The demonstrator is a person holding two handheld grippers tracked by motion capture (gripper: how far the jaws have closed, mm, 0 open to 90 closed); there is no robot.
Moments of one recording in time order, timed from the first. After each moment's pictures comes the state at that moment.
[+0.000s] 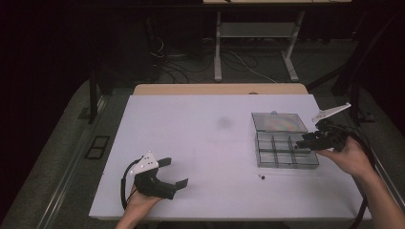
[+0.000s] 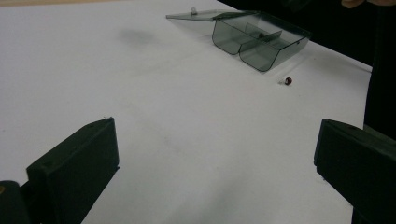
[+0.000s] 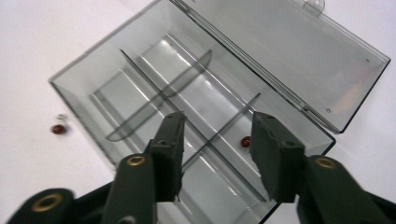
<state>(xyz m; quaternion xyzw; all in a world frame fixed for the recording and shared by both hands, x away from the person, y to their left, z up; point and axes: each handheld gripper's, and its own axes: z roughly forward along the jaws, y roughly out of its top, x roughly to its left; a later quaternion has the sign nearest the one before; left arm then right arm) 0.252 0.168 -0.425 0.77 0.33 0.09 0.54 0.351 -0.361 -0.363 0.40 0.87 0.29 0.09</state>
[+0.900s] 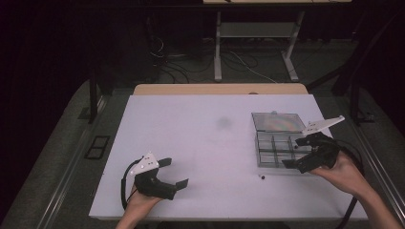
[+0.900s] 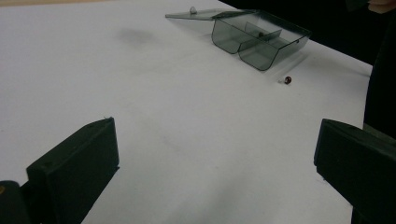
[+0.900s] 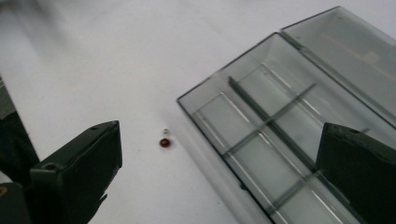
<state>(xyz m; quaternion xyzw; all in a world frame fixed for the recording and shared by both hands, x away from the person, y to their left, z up) 0.251 0.168 -0.425 0.77 0.32 0.09 0.54 0.300 -0.309 -0.350 0.35 0.87 0.33 0.07</state>
